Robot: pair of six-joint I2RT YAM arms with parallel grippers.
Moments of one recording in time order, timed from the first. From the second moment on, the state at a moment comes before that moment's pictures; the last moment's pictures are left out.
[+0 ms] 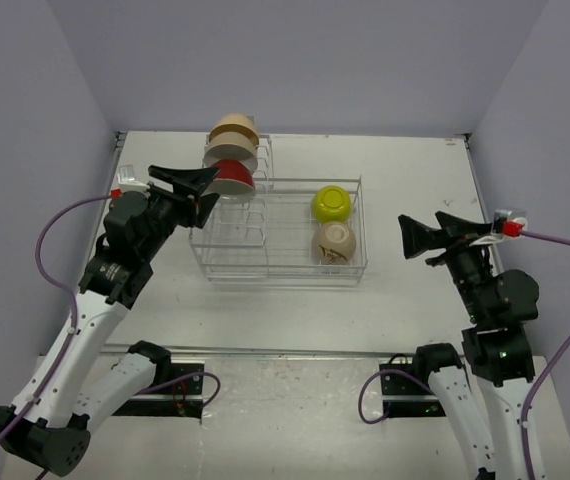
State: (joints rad) left arm -0.34 0.85 0.95 -0.24 0.02 -1.49; right arm 0.12 0.39 0.78 -0.23 -0.16 0.43
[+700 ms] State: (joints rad) left arm -0.36 0.82 1.38 -0.68 -0.31 -1.03; right arm 0.44 0.82 1.11 -0.34 -0.24 0.33
